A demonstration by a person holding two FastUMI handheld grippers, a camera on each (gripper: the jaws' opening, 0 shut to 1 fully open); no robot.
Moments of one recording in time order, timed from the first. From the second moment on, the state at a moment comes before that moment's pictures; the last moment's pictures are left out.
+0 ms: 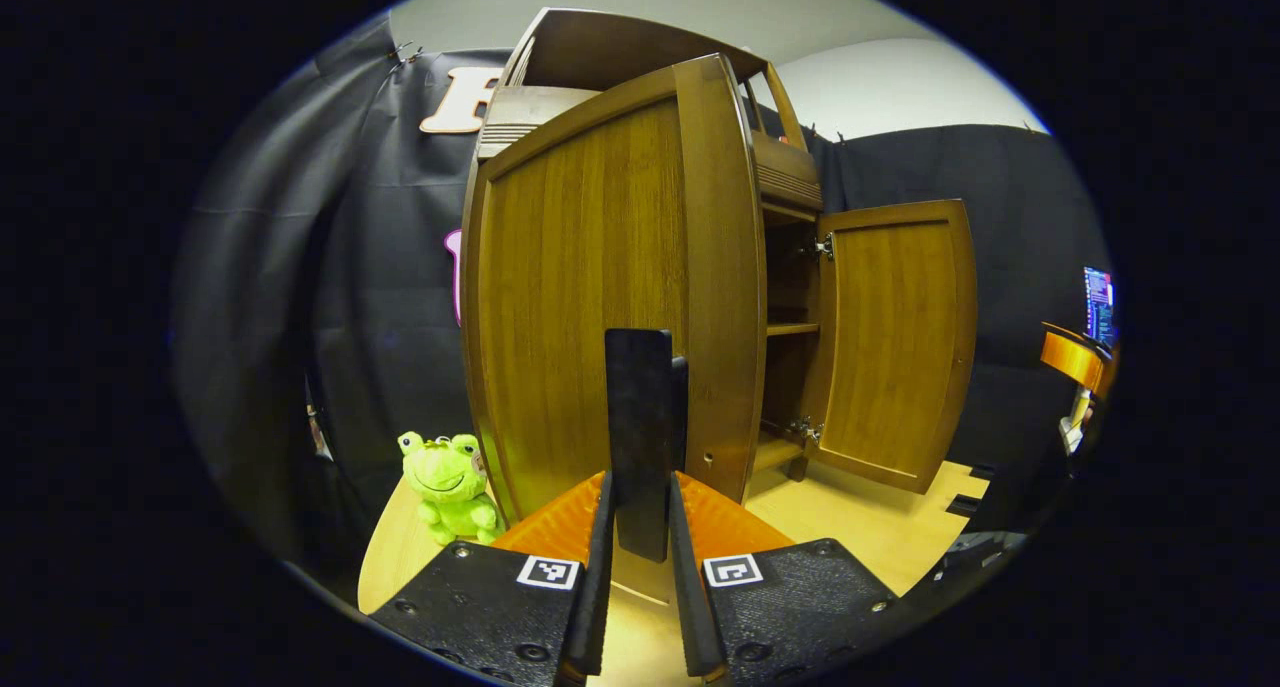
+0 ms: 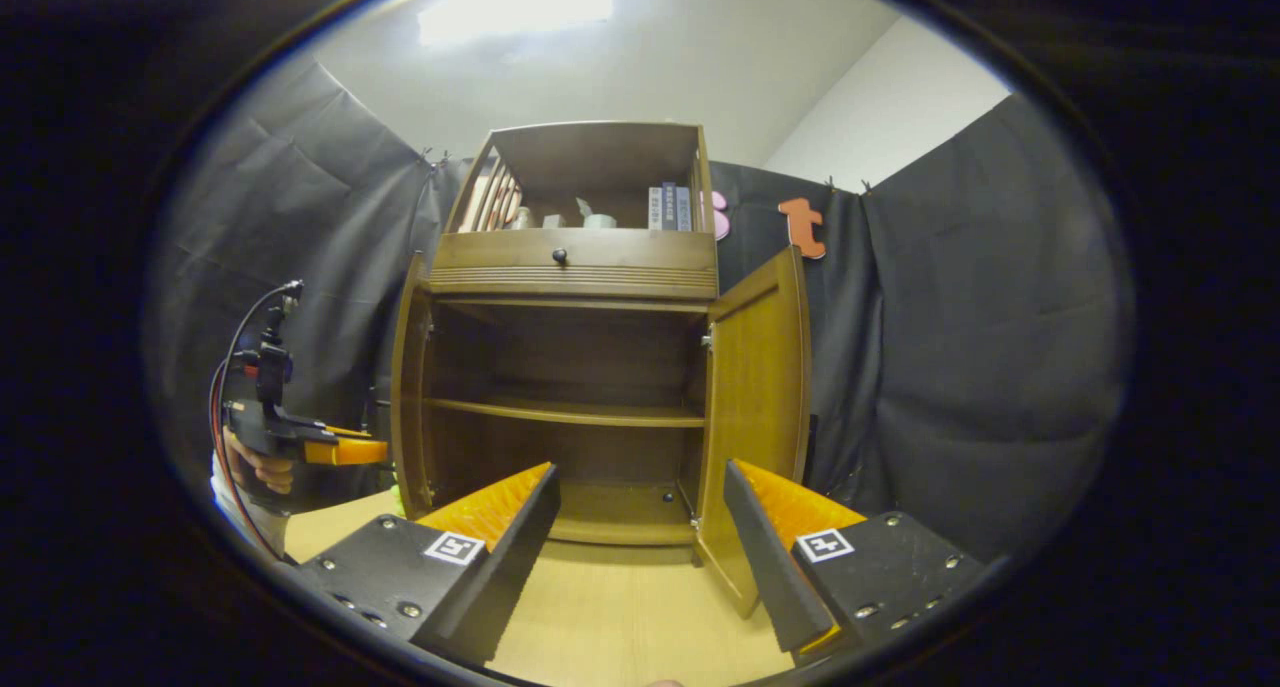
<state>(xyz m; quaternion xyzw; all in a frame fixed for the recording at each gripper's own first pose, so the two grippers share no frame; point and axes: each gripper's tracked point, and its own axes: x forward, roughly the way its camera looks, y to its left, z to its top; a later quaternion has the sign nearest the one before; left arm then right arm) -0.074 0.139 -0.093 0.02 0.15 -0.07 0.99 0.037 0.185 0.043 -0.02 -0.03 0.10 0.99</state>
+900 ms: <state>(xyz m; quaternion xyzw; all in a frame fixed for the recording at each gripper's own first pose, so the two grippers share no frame) -0.112 0.257 -0.080 0.10 0.12 0.07 0.98 0.044 0.204 0.034 -0.03 -0.02 0.10 0.99</state>
